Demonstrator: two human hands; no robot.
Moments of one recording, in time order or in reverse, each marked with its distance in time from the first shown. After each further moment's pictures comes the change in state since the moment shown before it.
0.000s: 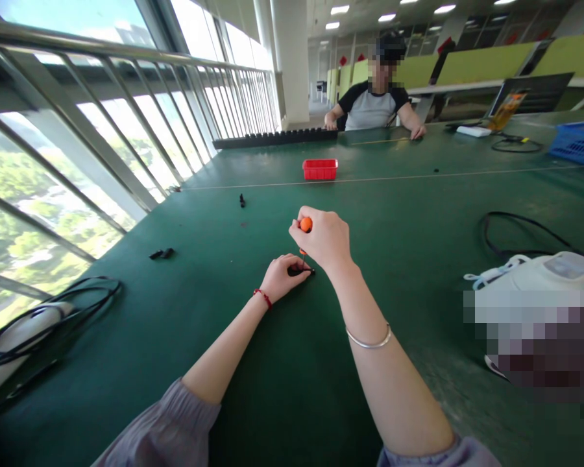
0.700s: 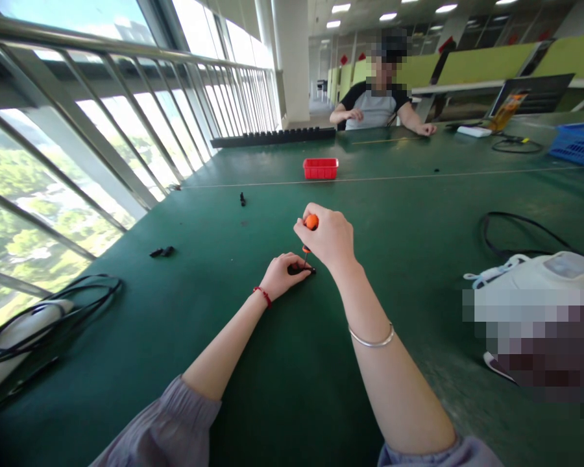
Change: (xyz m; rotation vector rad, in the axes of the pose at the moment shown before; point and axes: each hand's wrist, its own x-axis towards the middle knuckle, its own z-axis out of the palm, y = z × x) left_hand 0.001 -0.004 -0.001 -0.019 -0.032 0.030; right_hand -0.001 0.005 -0.002 0.053 -0.006 0.046
